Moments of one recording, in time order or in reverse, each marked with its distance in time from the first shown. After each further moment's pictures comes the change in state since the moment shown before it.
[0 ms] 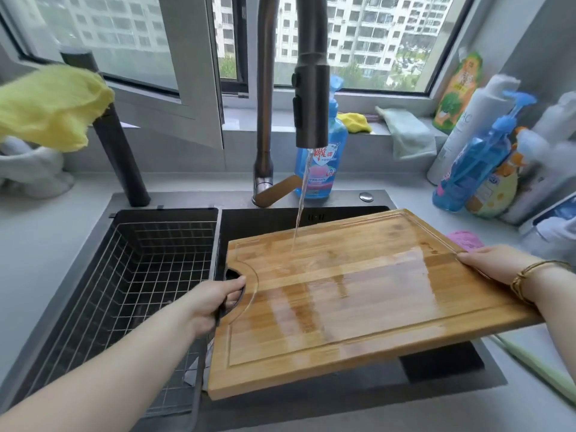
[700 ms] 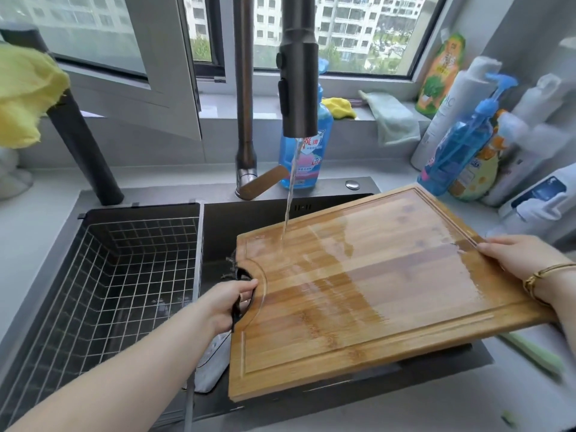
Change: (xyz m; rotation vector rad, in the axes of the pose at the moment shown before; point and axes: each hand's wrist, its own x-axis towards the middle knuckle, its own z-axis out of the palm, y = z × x) left_hand 0.036 -0.009 0.022 -0.117 -0.077 -0.192; right_hand -0.018 0.018 -0.003 0.255 0.249 0.038
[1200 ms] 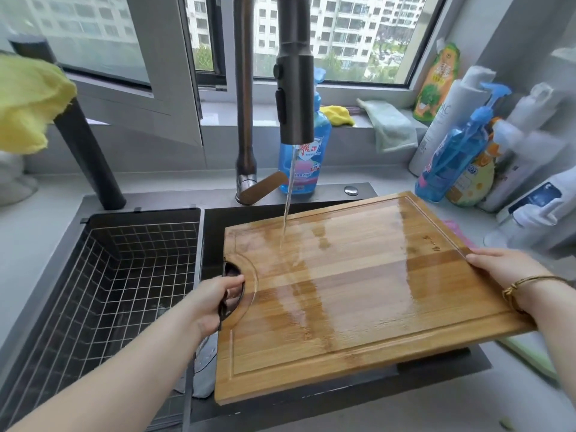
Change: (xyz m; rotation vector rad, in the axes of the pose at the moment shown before) left_hand -0.023 0.010 -0.006 -0.045 0.032 0.118; right_hand 0.002 0.011 0.011 0.212 -0.015 0.081
